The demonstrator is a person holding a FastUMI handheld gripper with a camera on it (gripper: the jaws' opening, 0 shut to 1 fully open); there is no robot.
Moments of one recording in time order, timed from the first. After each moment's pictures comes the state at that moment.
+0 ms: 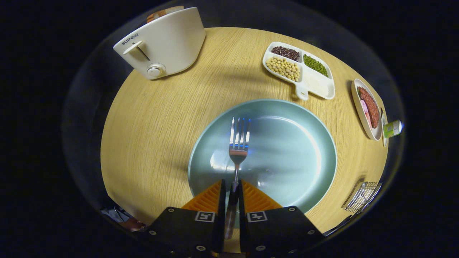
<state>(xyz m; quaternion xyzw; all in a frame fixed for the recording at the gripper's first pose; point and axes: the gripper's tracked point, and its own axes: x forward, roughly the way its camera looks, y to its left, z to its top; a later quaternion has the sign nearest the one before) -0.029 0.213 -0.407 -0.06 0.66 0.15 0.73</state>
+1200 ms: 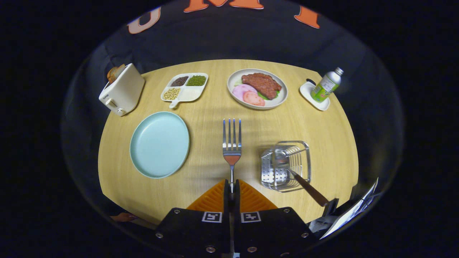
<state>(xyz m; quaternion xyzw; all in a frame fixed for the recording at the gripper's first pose) -0.073 -0.070 -0.308 0.01 0.59 0.01 0.81</state>
